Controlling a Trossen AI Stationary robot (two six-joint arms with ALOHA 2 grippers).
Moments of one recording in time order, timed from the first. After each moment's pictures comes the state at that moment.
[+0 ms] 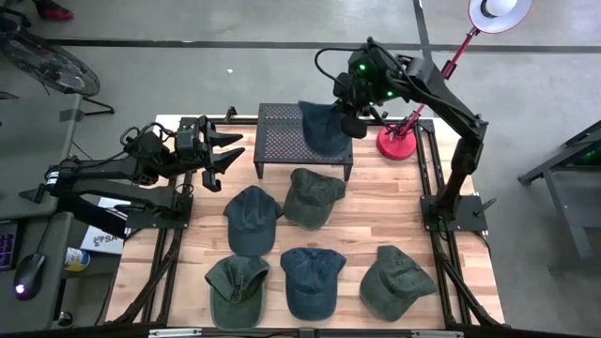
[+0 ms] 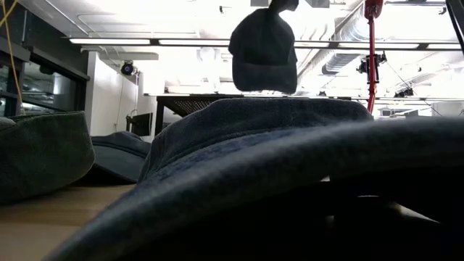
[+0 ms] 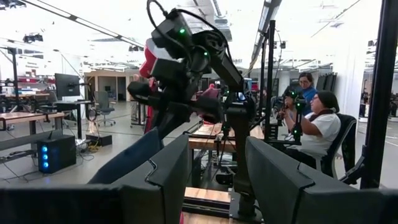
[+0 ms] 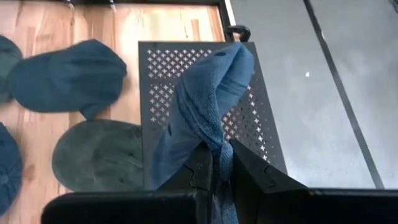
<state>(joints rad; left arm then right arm) 0.03 0.70 0.76 0.27 -0.18 0.03 -0.47 1.80 2.33 -1.34 -0.09 -0.33</state>
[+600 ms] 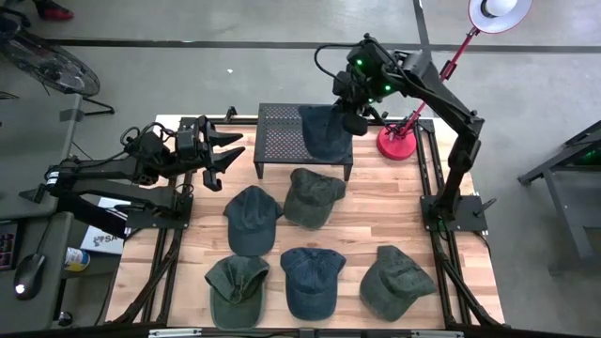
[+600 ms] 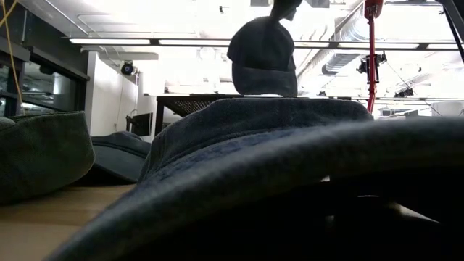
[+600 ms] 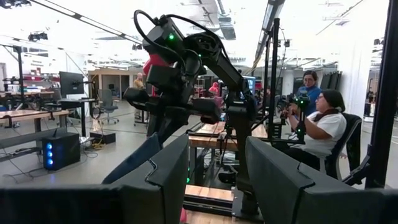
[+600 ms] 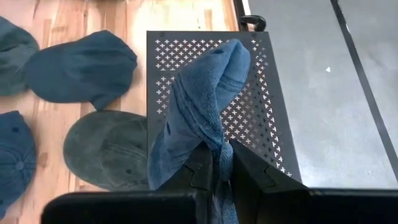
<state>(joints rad) 0.03 0.70 0.76 0.27 -0.20 0.03 -0.53 1.82 2.33 -1.37 -0.19 -0.38</state>
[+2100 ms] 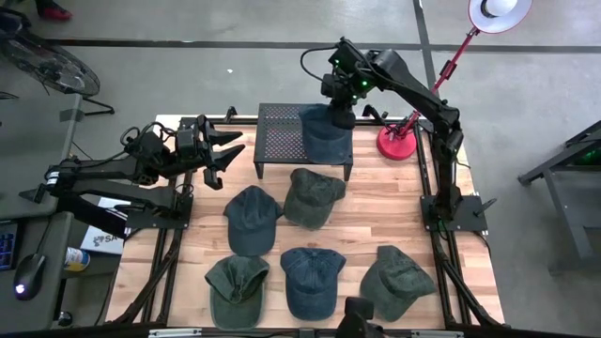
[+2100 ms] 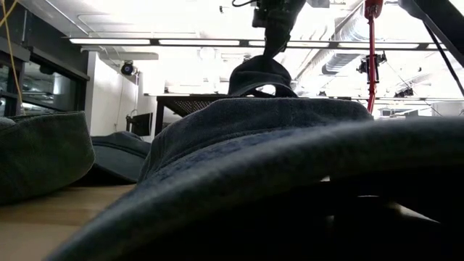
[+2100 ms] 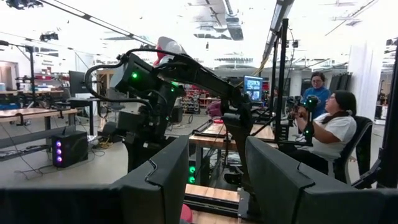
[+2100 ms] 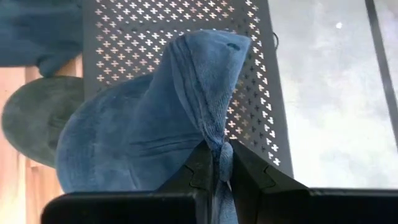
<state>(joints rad) 0.03 0.70 0.76 0.27 -0.23 0.03 -0.62 1.99 2.33 -1.38 -0.16 -0.48</state>
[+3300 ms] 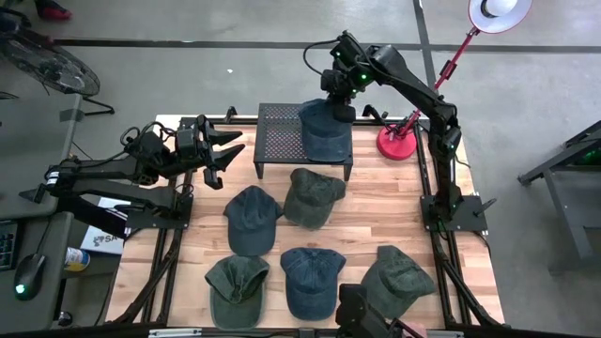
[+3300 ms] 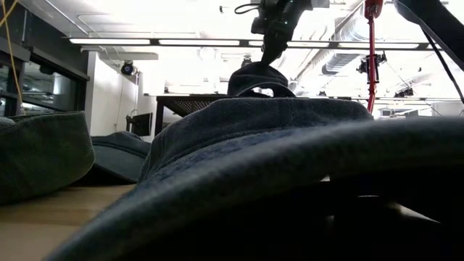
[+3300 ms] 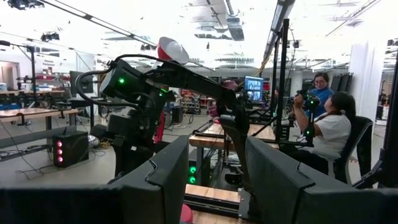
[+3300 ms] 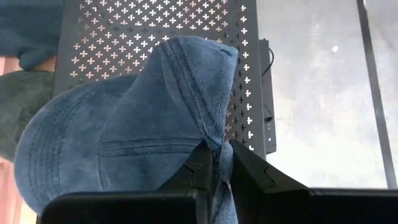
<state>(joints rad) 0.03 0.70 0.76 0.27 -0.23 0.03 -0.69 2.03 2.32 -1.31 -0.23 -0.61</state>
